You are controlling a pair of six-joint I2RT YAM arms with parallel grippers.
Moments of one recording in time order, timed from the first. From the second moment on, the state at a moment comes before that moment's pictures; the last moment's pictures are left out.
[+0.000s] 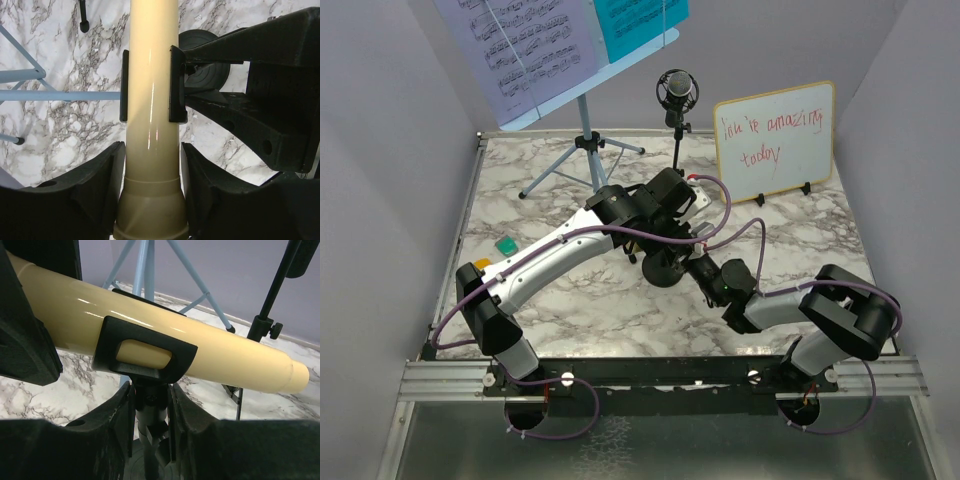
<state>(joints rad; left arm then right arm) -0.95 1.63 1.72 -1.08 -0.24 0.12 0.90 1.53 0.37 1.35 0.25 -0.11</state>
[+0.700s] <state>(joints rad) -0.95 1.67 1.78 -1.10 -0.26 0.13 0.90 1.56 0.37 1.40 0.23 -0.15</state>
